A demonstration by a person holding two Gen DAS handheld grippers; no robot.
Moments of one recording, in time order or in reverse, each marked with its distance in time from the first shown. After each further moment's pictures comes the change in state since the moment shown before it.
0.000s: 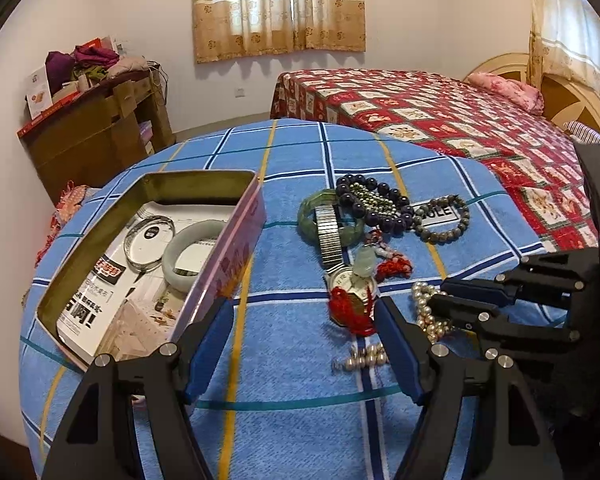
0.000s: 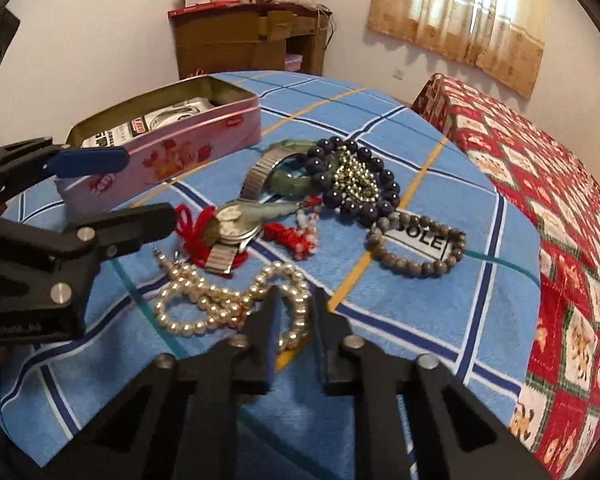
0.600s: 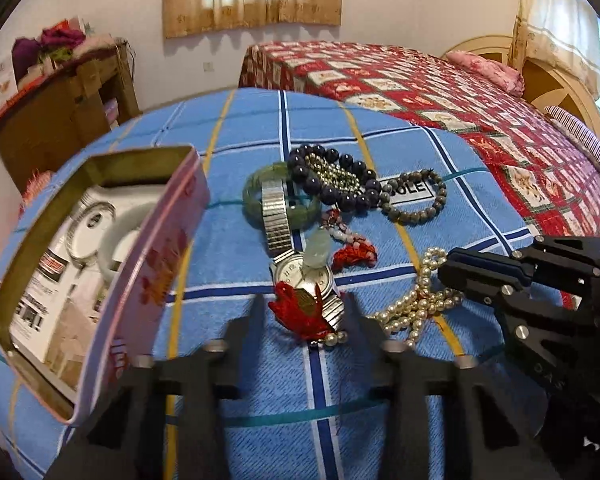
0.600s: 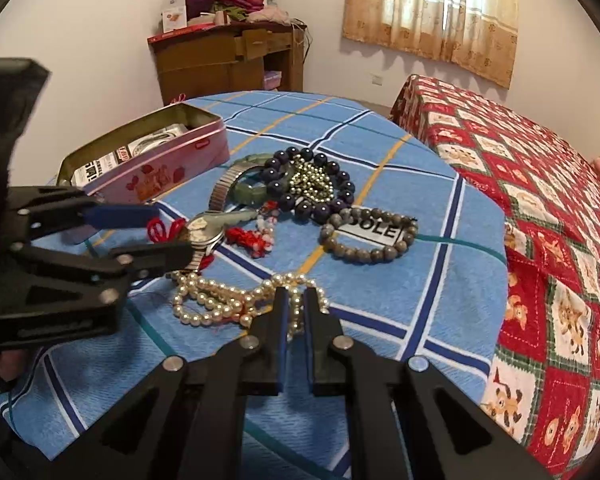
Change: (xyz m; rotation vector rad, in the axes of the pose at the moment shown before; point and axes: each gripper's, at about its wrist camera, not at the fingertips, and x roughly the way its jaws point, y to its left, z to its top) left arm 0.033 -0.017 0.006 0.014 0.119 -0.118; right arm -0.014 -0.021 -0.003 0.066 -0.055 -0.023
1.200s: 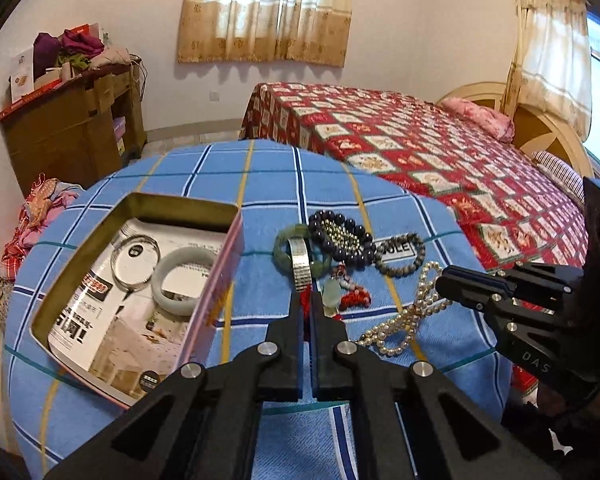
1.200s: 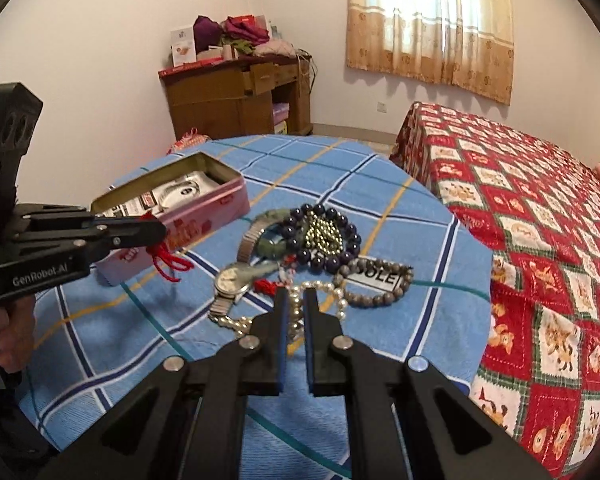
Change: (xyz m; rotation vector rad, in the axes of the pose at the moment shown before) left arm -0.071 0.028 0.011 -0.059 -0.159 -0.050; right arm -0.037 0.004 0.021 0.022 -0.116 0.045
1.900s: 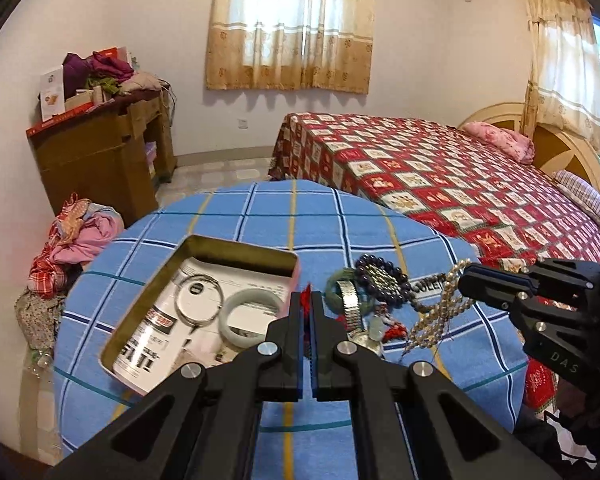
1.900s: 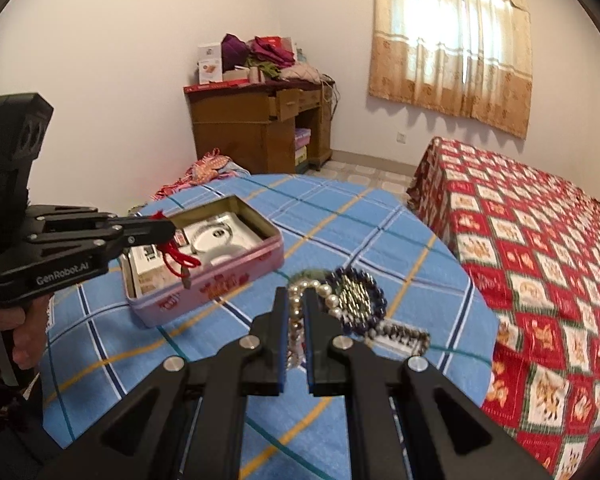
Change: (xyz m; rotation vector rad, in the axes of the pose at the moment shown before) left arm -0.038 0.032 0.022 -0.005 -0.097 0.110; right arm -0.018 0.031 0.046 -0.088 -0.089 0.045
